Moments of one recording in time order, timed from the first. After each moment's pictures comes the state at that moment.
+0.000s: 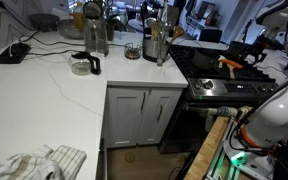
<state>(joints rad) -0.58 0.16 -0.72 -1.86 0.23 1.73 -0.10</state>
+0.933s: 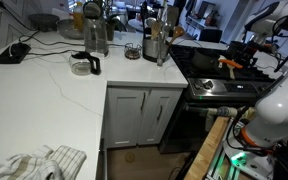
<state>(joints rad) -0.64 0.30 -0.63 -1.80 0.28 1.72 -0.10</state>
